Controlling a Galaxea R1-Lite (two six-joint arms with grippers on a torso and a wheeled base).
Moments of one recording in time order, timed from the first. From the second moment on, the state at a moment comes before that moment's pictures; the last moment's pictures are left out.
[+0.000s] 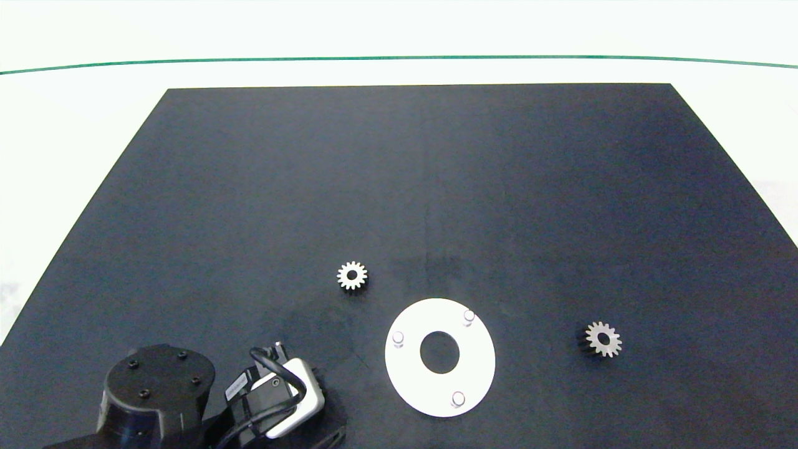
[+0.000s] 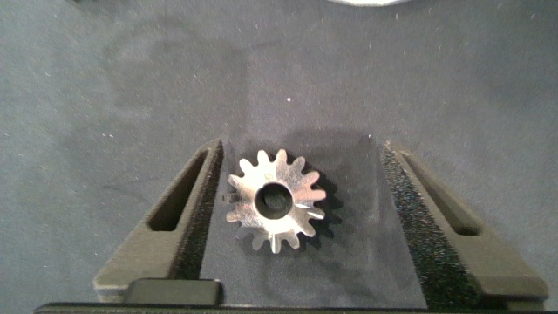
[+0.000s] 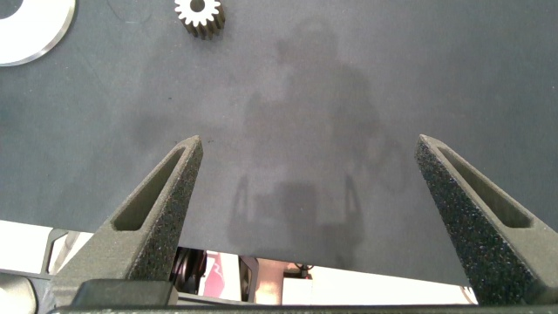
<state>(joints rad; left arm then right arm) -0.74 1.51 -0.23 -0.75 0.05 0.45 0.14 0.38 -0.48 0.44 -0.07 -0.08</state>
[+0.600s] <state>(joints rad) -0.69 1.51 -0.21 -0.77 0.03 0.46 0.14 0.37 -0.45 0.44 -0.07 -0.10</state>
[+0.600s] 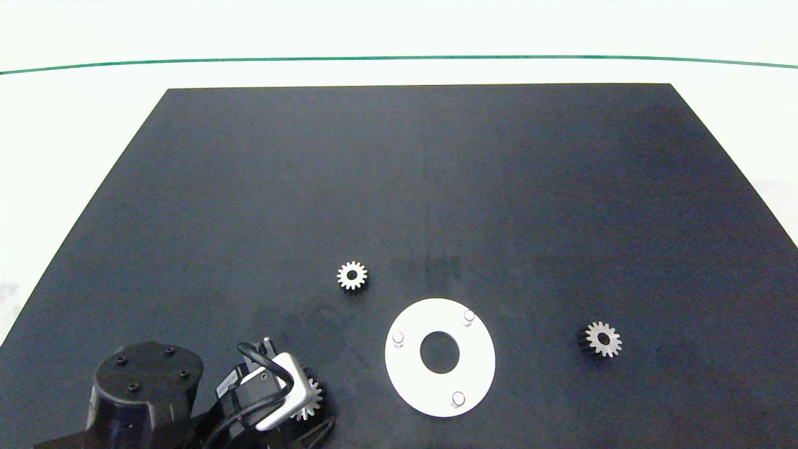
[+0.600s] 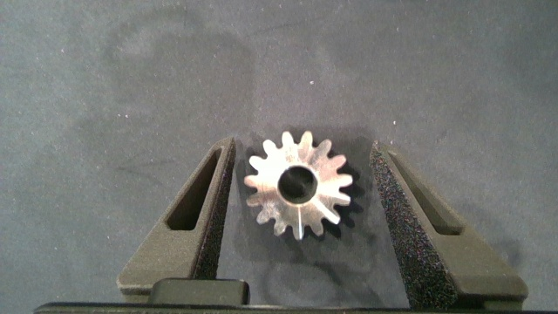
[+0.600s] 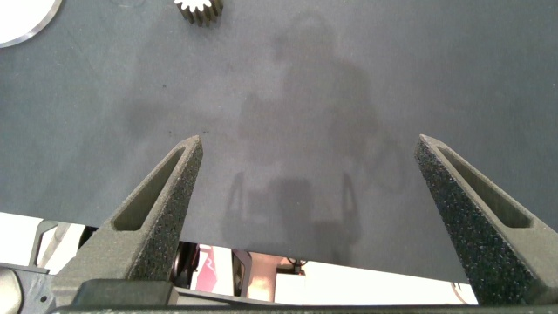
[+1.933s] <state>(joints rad) -0.69 1.50 -0.19 -0.79 0.01 0.46 0.14 0.36 -0.46 0.44 -0.07 -0.11</state>
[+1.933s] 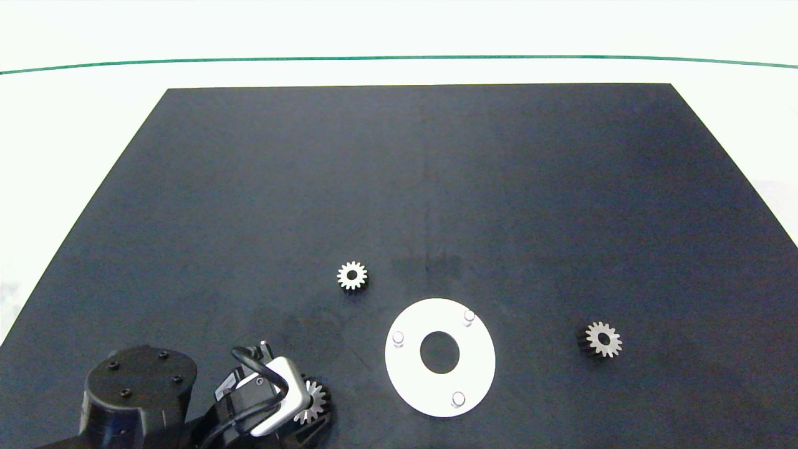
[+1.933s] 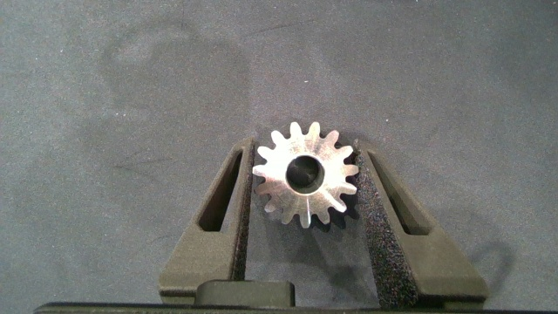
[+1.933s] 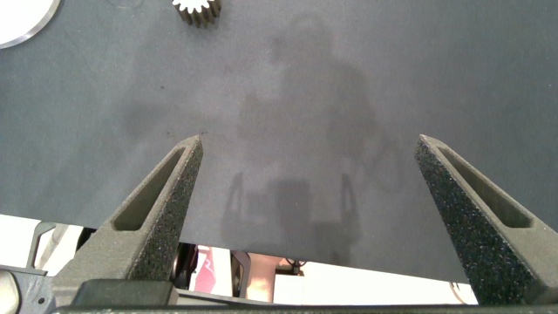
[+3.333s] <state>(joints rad) -0.98 1.44 -0.53 -0.36 0.18 0.45 0.14 0.37 -0.46 0.43 -0.07 -0.11</state>
